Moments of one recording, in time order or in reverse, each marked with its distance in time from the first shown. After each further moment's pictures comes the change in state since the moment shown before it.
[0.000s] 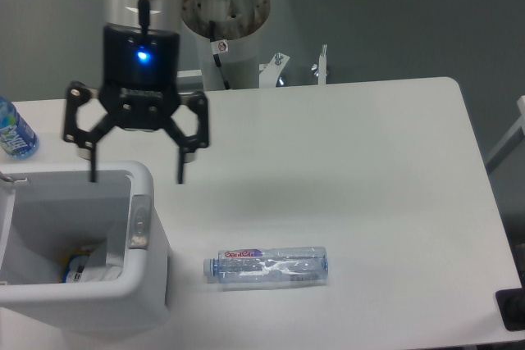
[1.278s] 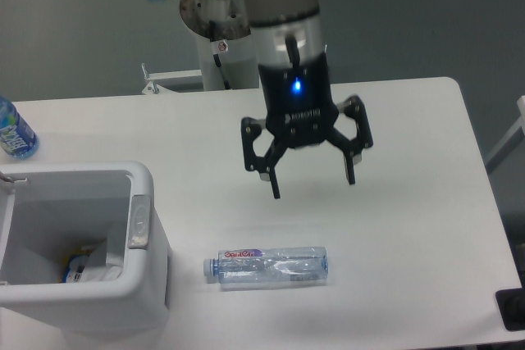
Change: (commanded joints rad) arm 0.207 -0.069 -0.101 0.005 0.059 0.680
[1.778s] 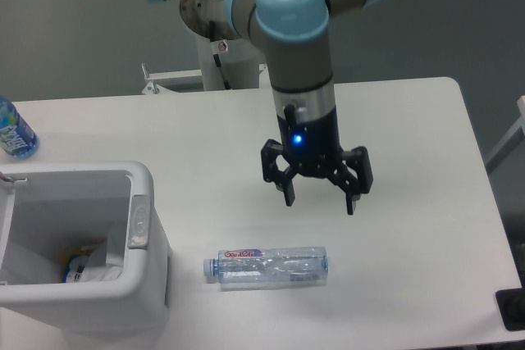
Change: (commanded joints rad) arm 0.000 -0.058 -0.080 -0.005 0.060 0.396
